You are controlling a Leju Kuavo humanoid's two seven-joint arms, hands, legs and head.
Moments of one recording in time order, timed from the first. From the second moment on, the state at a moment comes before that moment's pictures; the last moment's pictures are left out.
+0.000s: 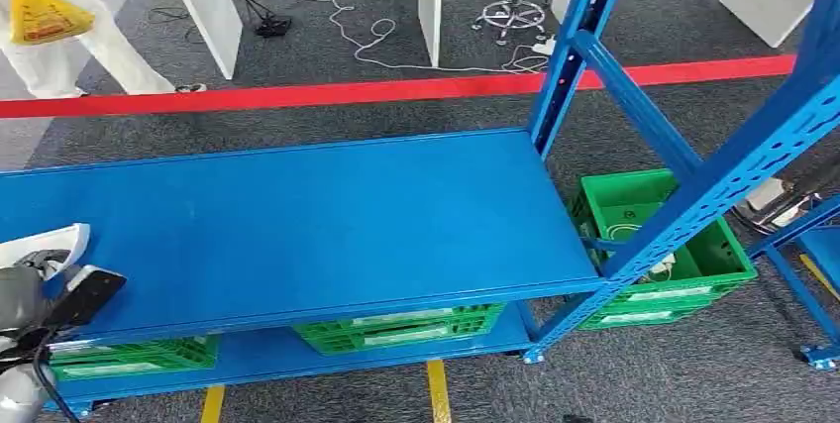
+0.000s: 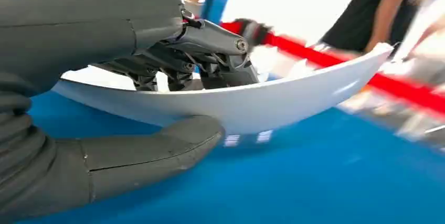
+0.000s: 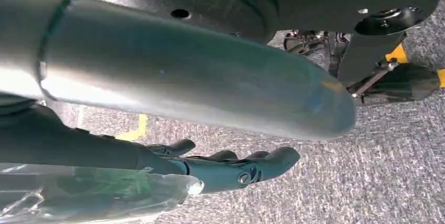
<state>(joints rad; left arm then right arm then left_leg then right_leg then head) 0.00 0.27 0.06 -1.26 -0.66 0.44 -0.19 -0.08 0.21 -1.18 -0.19 0.99 0.01 0.00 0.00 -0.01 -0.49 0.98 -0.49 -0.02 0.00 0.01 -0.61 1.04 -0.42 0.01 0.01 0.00</state>
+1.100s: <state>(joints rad) 0.05 0.02 0.00 -1.74 -0.05 0.29 -0.67 -0.08 0.22 -1.18 -0.19 1.01 0.01 -0.02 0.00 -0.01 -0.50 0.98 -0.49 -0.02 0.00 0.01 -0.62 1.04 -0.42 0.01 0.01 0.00</state>
